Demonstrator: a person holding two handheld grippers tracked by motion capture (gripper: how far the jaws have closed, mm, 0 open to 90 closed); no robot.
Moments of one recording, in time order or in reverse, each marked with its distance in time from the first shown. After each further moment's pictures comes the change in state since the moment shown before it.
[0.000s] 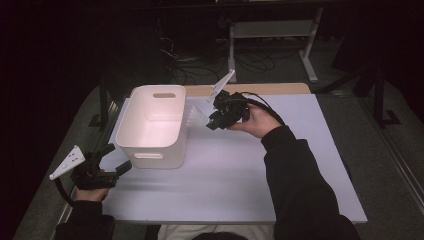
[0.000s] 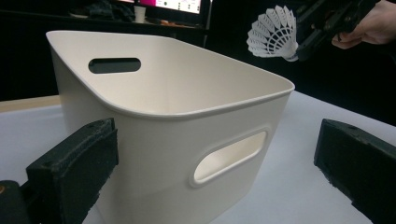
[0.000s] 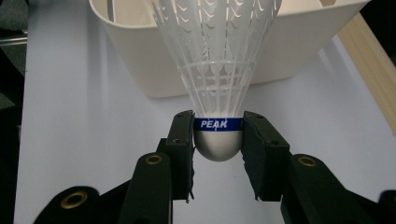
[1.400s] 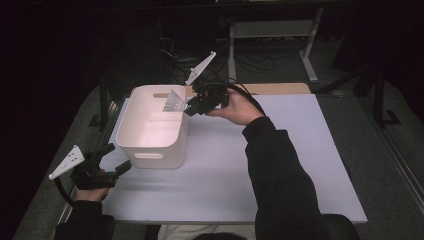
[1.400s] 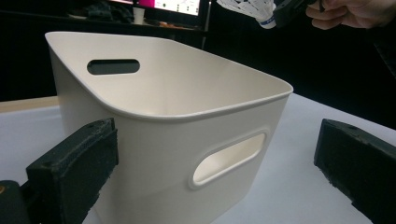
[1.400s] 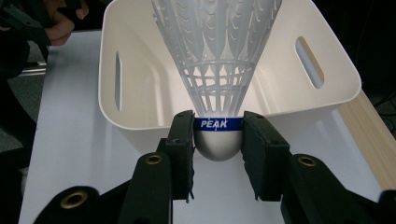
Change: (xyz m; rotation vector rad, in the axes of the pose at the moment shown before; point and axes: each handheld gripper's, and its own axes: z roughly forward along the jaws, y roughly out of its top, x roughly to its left) left arm 0.001 0.000 0.000 -0.005 -0.006 -0.005; right arm -0.007 0.057 0.007 -0.107 0.031 -0.024
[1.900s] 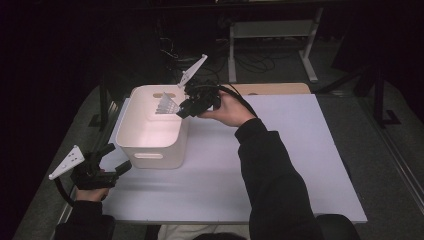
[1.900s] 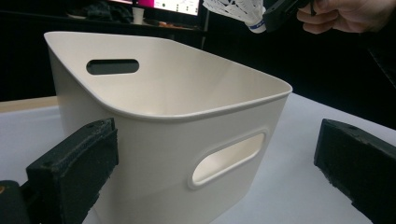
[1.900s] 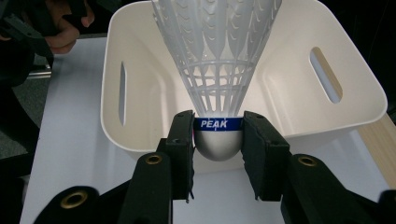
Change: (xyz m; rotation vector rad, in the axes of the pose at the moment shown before) left arm 0.000 0.000 0.000 -0.002 -0.002 -0.003; right arm 0.003 0.008 0.019 -0.013 0.028 -0.011
